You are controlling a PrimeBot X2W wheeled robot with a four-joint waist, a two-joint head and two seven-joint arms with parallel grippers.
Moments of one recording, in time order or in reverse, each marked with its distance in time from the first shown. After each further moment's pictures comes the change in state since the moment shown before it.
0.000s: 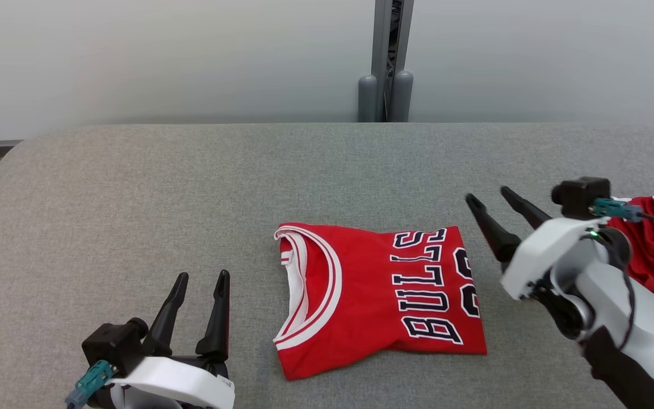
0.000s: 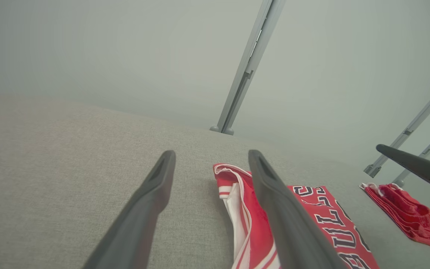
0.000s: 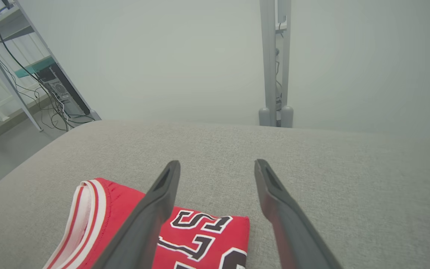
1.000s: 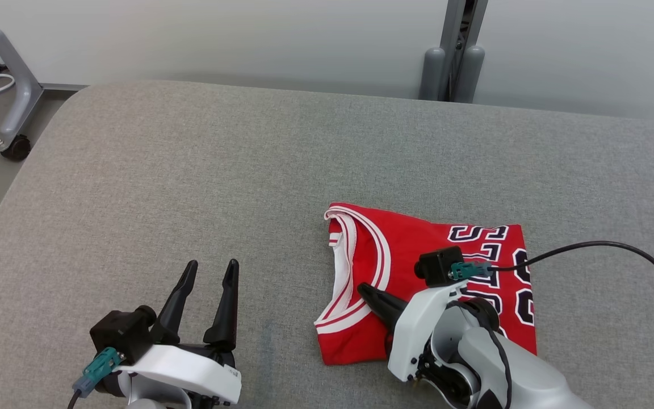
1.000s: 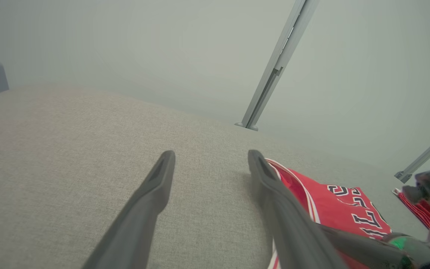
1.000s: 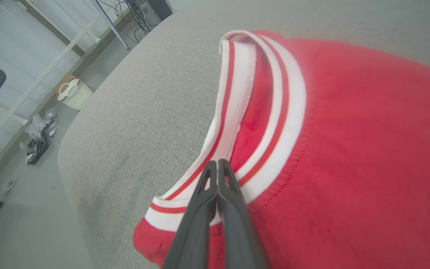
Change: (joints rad) left arm -0.041 -0.014 -0.008 0.022 0.011 -0.028 0.007; right arm 0.111 0.256 0.094 0.007 0.006 0.000 0.157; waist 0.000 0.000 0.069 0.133
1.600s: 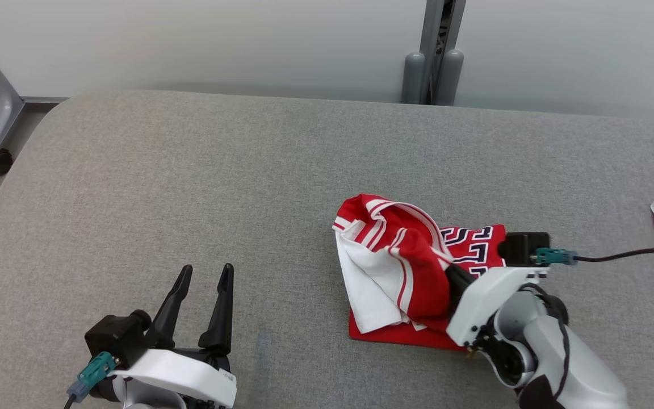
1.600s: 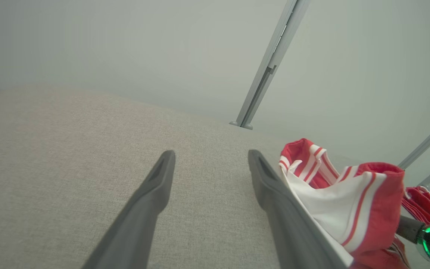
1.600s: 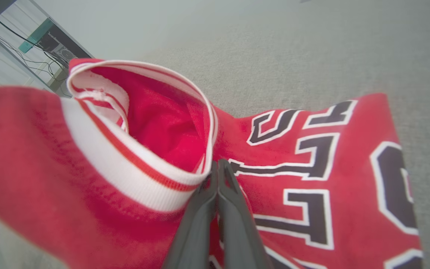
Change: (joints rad) left arm 0.021 0.007 0.014 -0.010 0.002 0.001 0.003; right arm 0.128 -0.002 -0.543 -0.039 -0.287 0.000 0.108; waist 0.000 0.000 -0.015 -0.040
